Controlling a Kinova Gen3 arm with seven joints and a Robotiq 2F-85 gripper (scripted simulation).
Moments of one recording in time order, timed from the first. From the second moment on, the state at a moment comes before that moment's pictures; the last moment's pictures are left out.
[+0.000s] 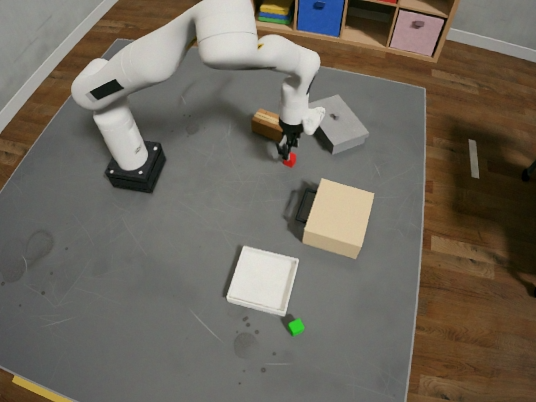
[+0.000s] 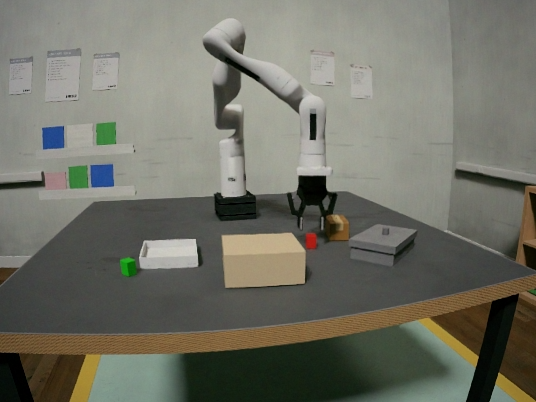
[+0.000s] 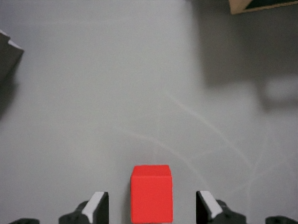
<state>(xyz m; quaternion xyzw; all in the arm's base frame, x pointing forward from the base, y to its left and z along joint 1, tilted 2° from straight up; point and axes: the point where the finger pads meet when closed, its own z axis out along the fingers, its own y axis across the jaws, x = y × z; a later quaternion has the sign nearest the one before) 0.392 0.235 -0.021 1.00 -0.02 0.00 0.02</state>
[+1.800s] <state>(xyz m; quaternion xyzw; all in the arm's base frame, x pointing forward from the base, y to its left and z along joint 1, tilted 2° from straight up) 0.393 0.234 -0.053 1.00 -0.02 0.00 0.02</state>
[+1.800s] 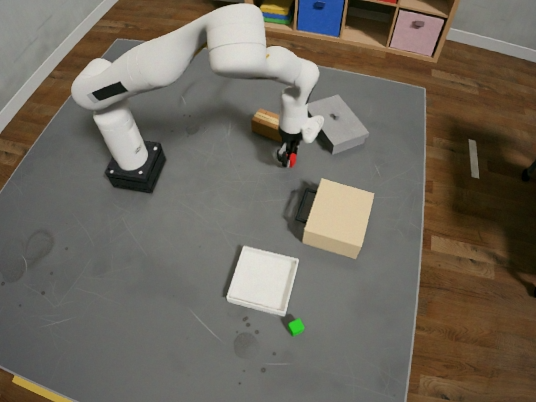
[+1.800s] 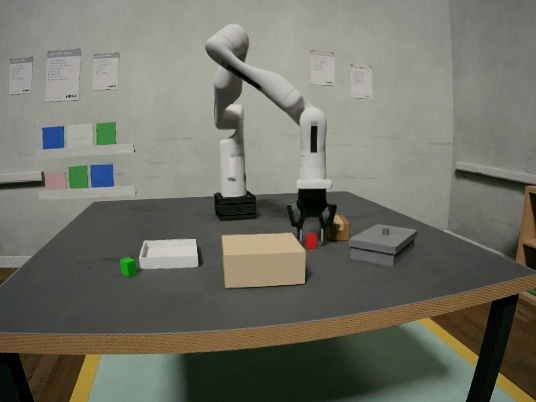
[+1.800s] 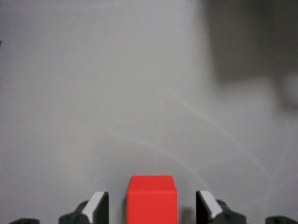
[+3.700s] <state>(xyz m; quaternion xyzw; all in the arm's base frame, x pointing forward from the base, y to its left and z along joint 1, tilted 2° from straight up) 0.393 0.233 -0.067 1.00 -0.02 0.00 0.02</state>
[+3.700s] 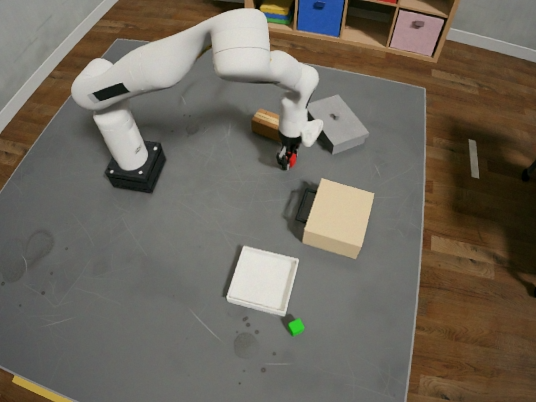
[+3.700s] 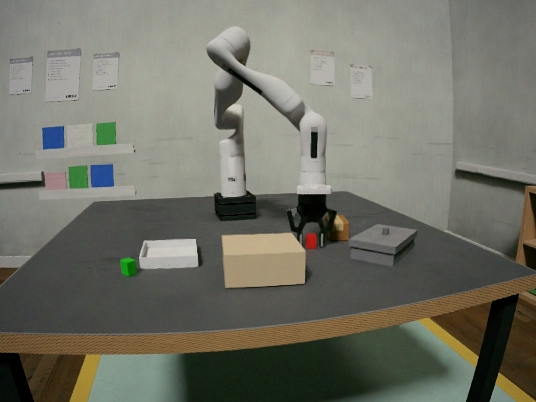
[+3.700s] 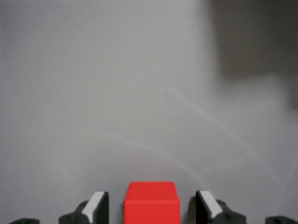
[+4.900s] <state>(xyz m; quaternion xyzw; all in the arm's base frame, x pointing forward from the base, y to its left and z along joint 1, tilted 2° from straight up) 0.393 0.233 -0.067 1.00 -0.02 0.00 0.02</state>
